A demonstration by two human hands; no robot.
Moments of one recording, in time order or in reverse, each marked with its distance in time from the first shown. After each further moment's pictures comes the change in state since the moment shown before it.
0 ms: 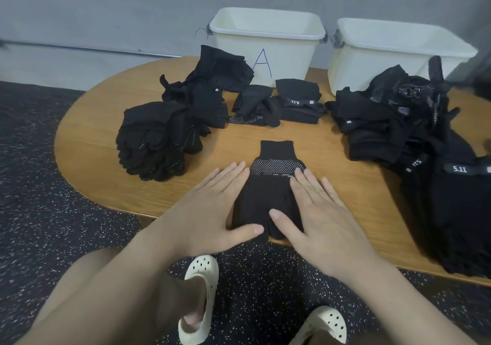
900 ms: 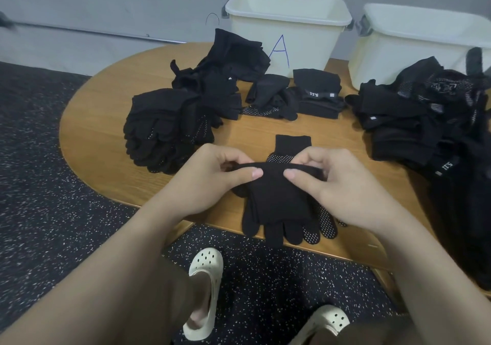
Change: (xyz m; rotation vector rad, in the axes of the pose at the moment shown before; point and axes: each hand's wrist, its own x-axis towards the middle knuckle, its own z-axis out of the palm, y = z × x) left_hand 0.022 -0.025 -0.024 -0.880 0.234 -0.160; right_hand 0.050 -0.005 -0.043 0.722 0.020 -0.045
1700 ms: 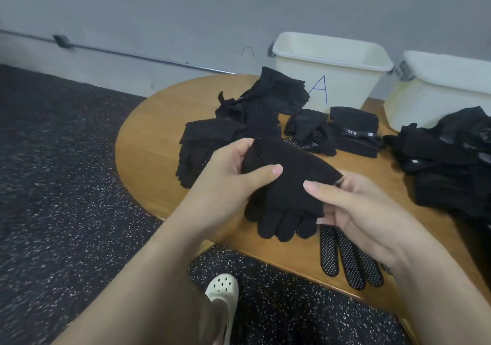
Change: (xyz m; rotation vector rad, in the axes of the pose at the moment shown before) left_hand -0.019 0.026 -0.037 -0.414 0.204 0.032; right_hand 0.023 -0.043 0.022 0.700 -0.218 0.126
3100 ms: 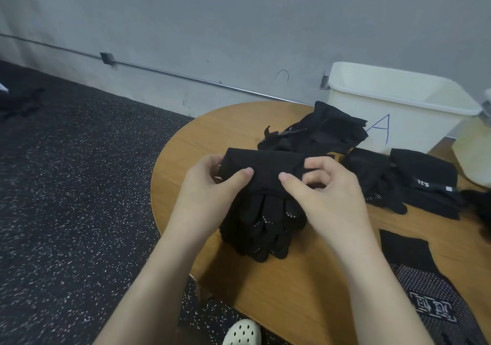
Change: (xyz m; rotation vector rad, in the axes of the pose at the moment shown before) left_hand 0.047 -0.019 -0.111 0.190 0.528 -0.111; right_hand 0.140 -0.013 0.086 -0.373 0.462 -0.234
